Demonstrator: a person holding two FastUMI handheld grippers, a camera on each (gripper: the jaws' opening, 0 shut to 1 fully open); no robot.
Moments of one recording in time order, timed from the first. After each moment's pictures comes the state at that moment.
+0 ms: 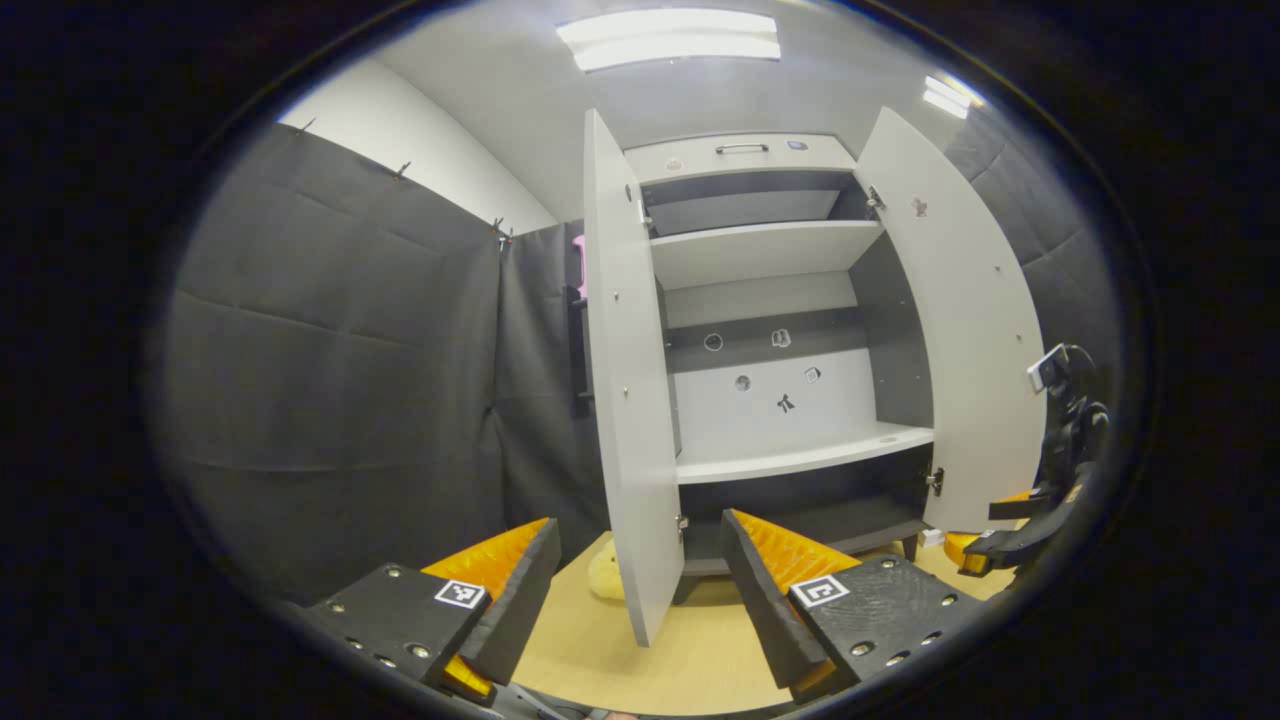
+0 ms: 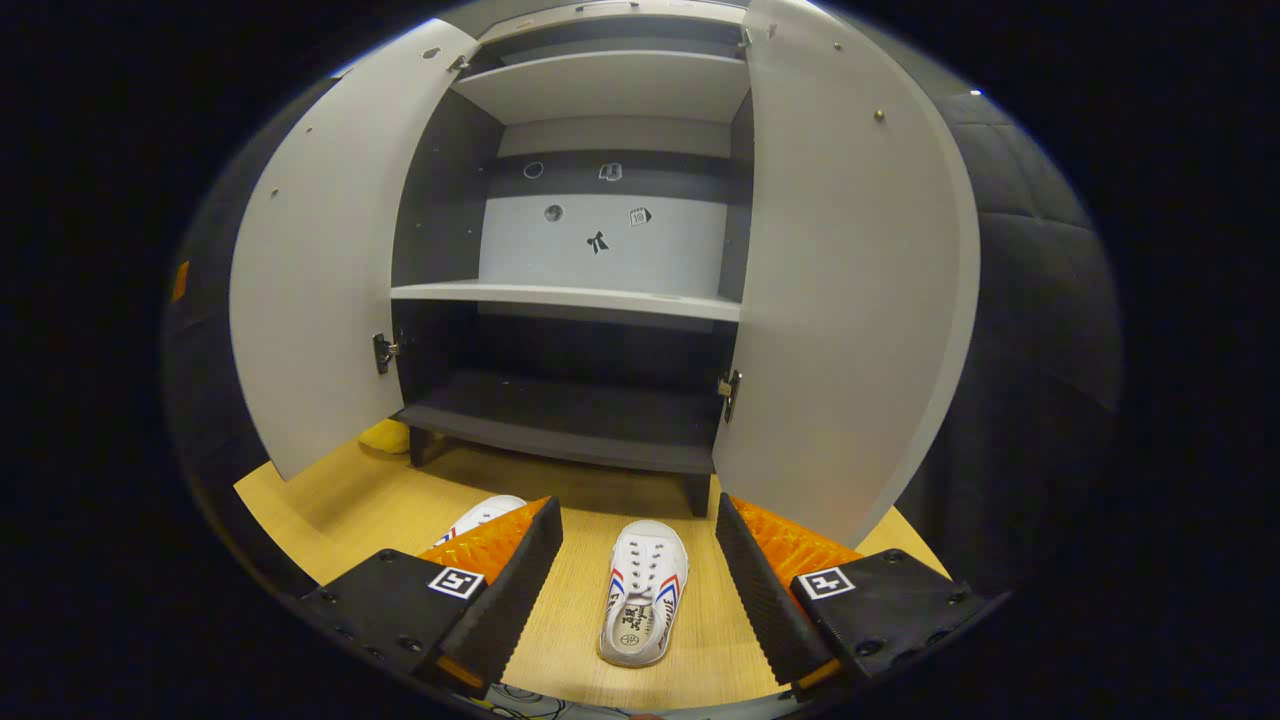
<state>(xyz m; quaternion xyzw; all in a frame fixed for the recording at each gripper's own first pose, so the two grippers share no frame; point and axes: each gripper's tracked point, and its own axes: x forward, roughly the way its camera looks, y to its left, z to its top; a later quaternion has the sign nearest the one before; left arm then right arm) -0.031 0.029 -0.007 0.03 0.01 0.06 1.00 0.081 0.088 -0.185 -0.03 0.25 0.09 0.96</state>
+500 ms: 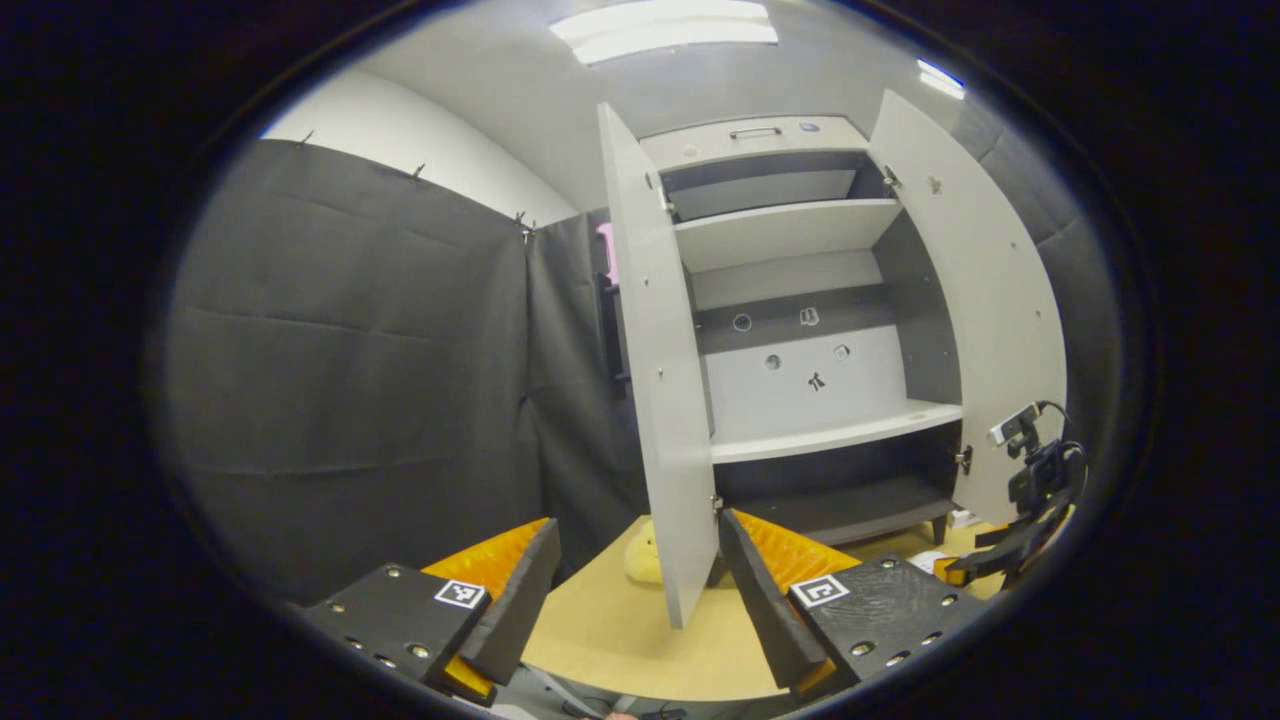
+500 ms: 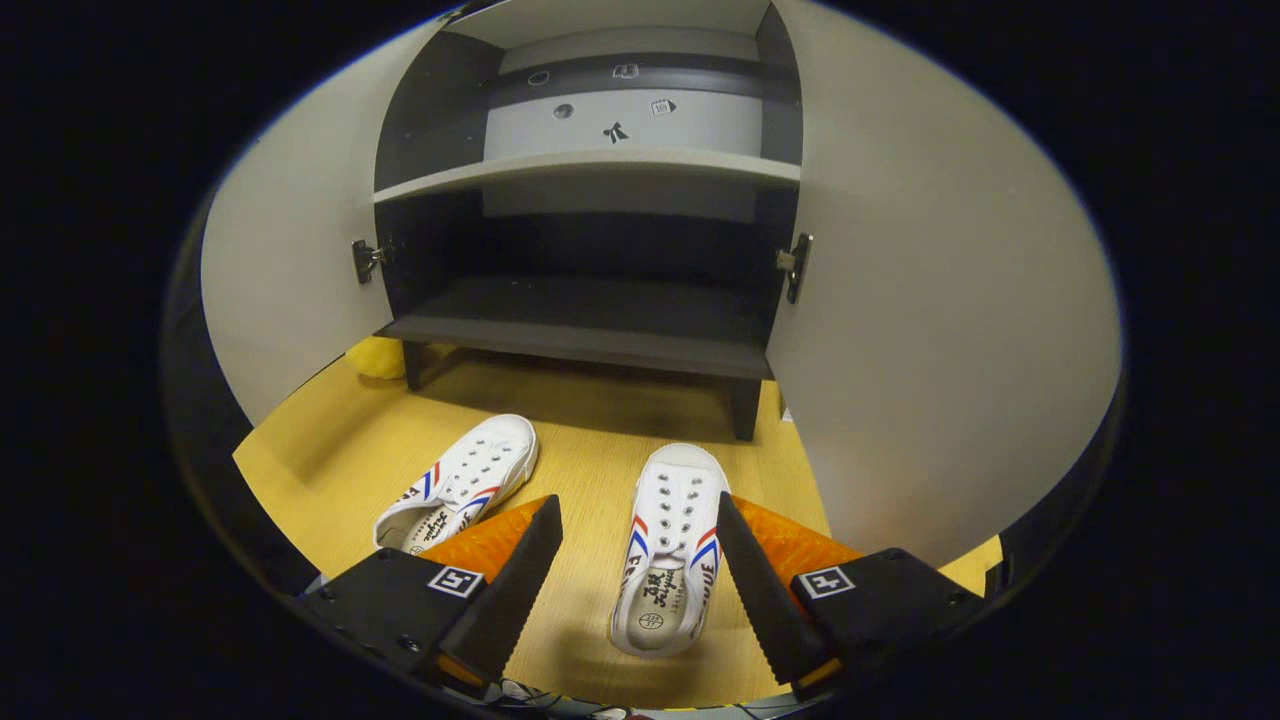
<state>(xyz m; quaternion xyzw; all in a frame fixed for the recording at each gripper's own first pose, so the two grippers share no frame) -0.052 0.044 -0.016 0.05 0.04 0.11 0.99 0.089 0.108 -0.286 -0.03 0.38 0.13 0.92</state>
